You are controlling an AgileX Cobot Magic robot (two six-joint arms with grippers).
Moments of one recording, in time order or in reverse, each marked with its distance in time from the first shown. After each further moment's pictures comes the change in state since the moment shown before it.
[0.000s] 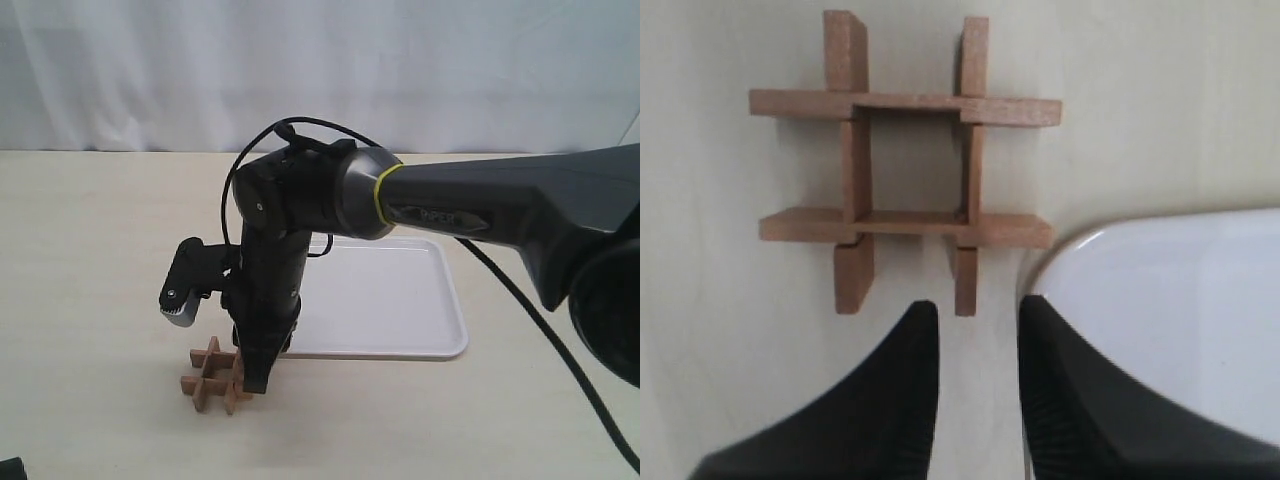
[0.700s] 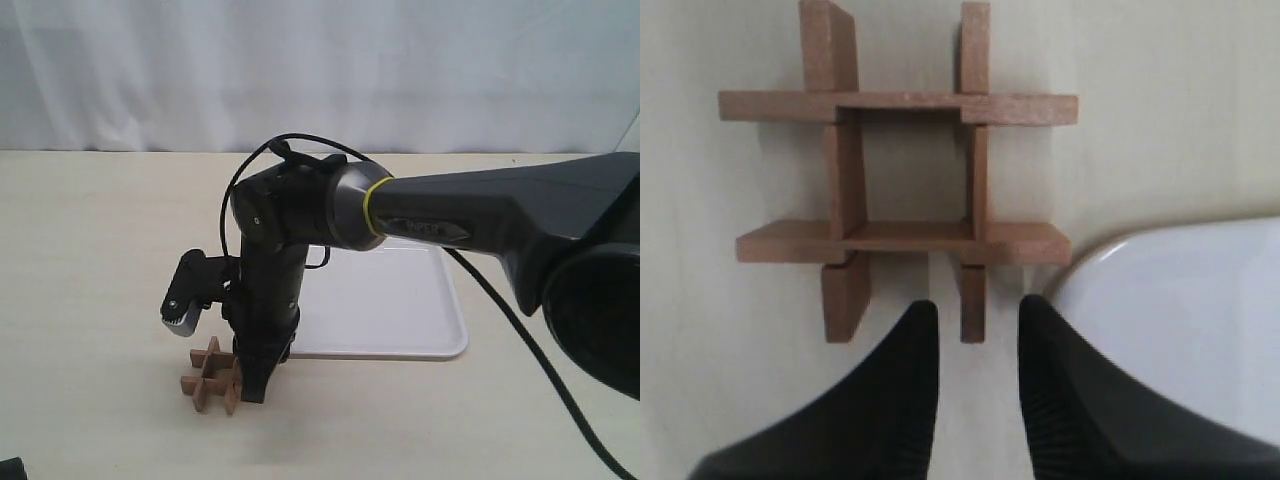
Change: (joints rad) left arm 0.000 0.000 0.000 0.000 0.000 0.000; right arm 0.000 0.037 -0.002 0.002 -0.014 0.020
